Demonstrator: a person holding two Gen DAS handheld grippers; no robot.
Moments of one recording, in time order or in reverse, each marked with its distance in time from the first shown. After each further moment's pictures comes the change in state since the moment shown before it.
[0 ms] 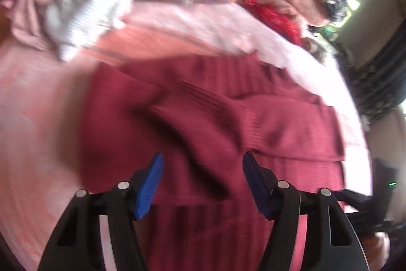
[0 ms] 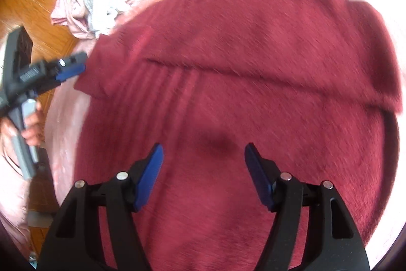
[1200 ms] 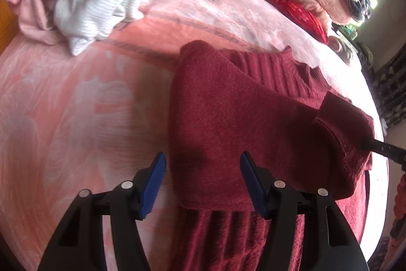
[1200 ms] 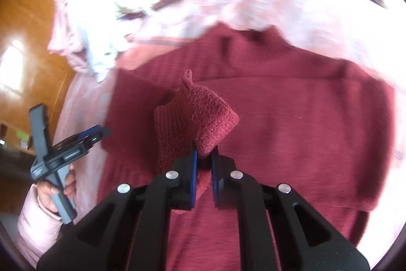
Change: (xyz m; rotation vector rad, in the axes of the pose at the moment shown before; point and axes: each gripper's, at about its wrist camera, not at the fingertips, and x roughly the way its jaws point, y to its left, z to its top) left arm 0.040 0.002 0.007 -0.011 0.034 0.066; right arm -0.021 -0.031 0.093 0.048 -0.037 -0.044
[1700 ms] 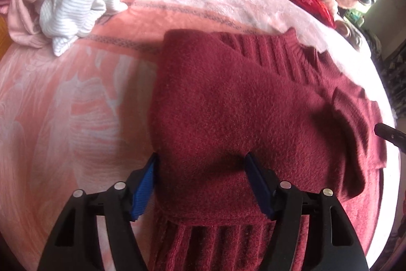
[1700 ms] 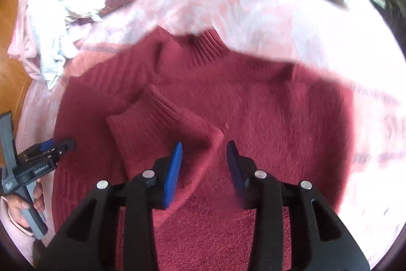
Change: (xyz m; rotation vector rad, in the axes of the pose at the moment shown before) left arm 0.027 -0.018 0.005 0.007 0.031 0.049; right arm -0.007 -0.002 0.006 -0.068 -0.055 -0.208
